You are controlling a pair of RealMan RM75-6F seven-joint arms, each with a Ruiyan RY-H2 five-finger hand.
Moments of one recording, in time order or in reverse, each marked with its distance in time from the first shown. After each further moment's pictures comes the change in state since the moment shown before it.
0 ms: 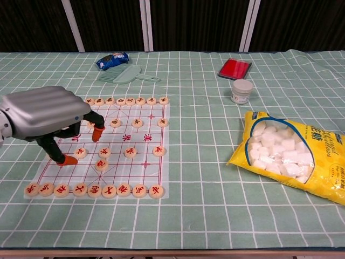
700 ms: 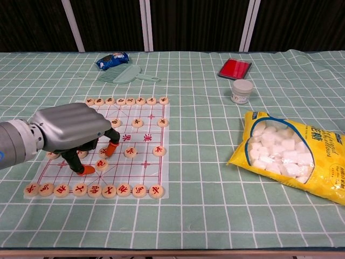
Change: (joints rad) left arm -0.092 -0.096 0.022 0.059 -0.164 -0.027 0.091; right arm 0.000 0.000 0.003 -0.001 0.007 -0.001 0.004
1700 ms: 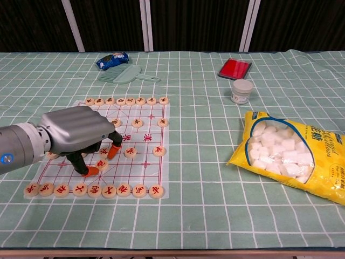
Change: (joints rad) left arm -0.052 -0.030 0.040 0.021 -0.061 0.038 -0.006; right arm -0.002 -0.003 0.001 0.000 -0.001 0.004 0.004
